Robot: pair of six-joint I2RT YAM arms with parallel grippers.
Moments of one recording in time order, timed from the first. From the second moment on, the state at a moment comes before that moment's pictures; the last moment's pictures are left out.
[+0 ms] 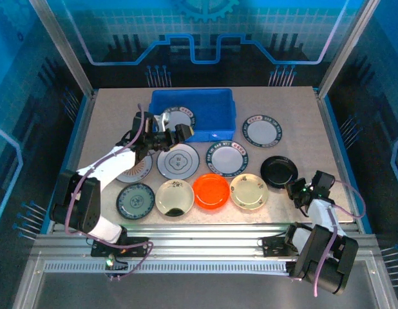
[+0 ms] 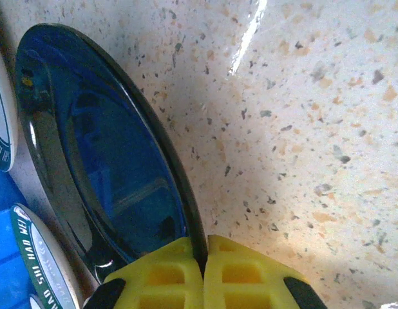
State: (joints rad) left arm -0.26 1.51 0.93 0.02 0.64 -0.77; right arm -0.47 0.97 0.25 -0.26 -0.44 0.86
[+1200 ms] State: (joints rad) left arm -0.41 1.54 1.07 -0.14 0.63 -0.62; right arm 0.22 1.26 0.87 -0.38 -0.52 0.76
